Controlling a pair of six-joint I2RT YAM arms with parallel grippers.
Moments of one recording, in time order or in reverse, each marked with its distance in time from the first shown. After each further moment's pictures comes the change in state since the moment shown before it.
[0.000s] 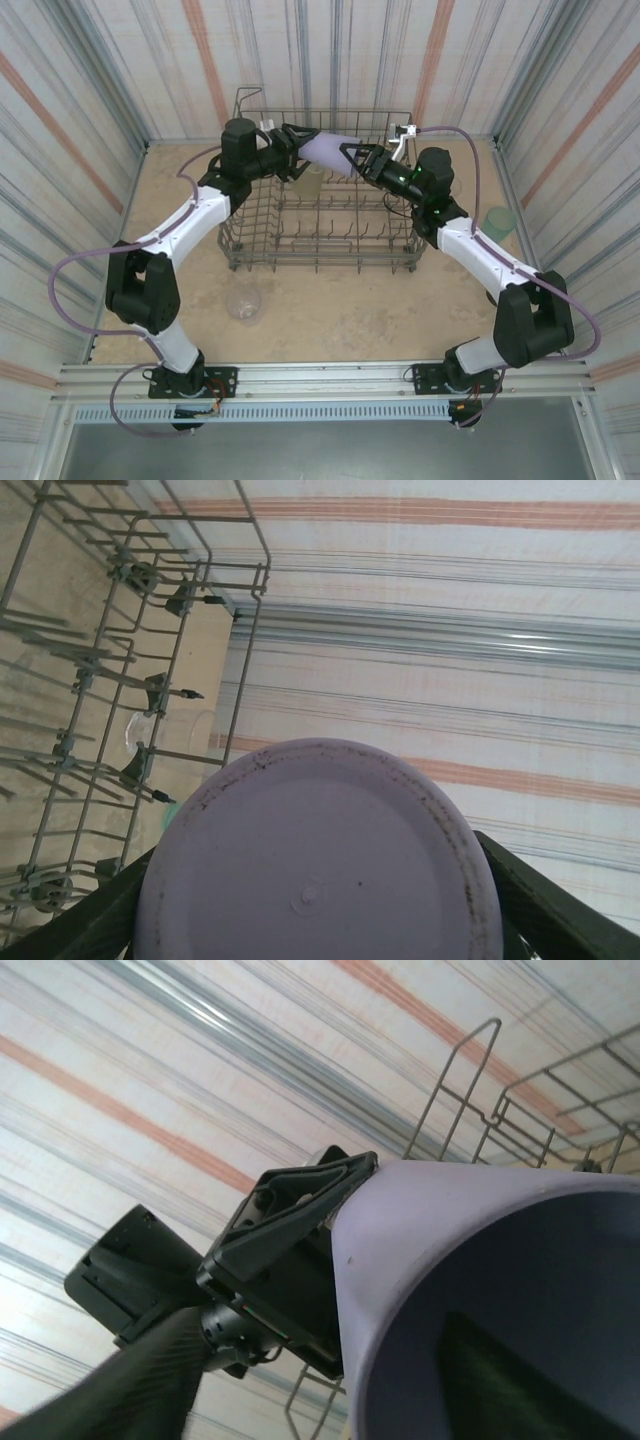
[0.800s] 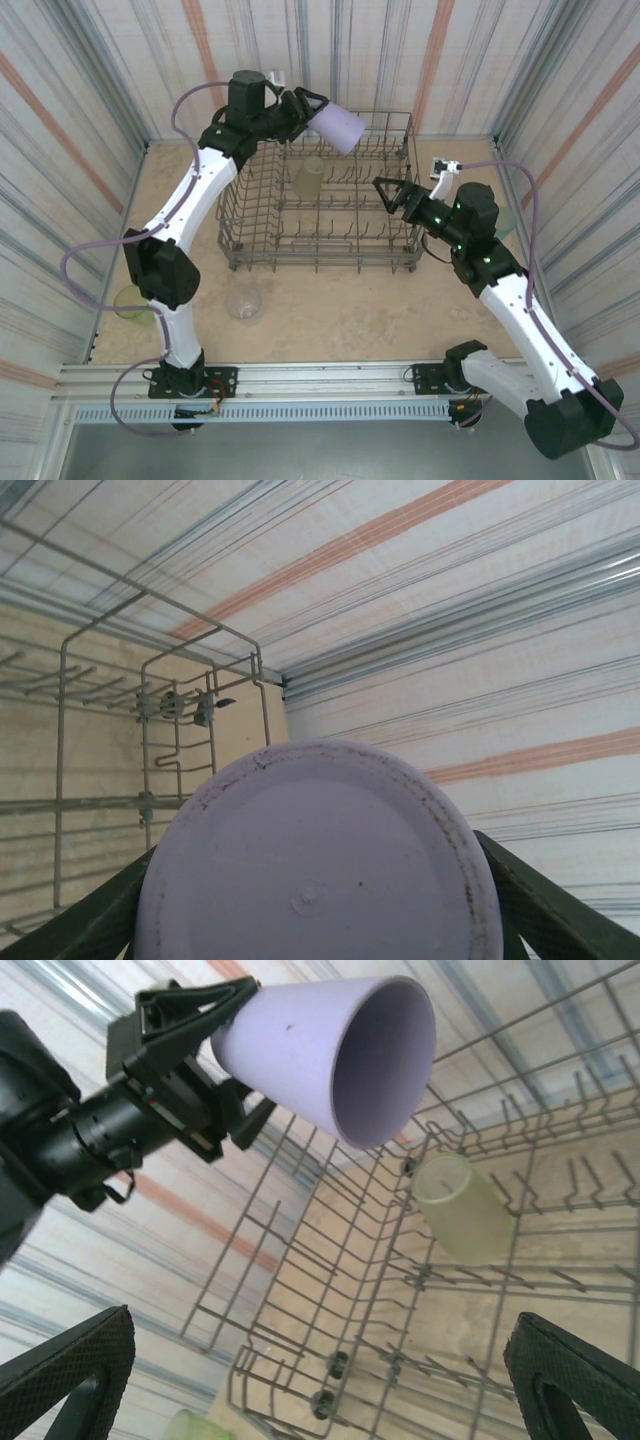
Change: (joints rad) left arm -0.021 0.228 0.620 -0.495 -0.109 0.529; right arm -0.035 -0.510 -0.155 -0.573 0.220 -0.288
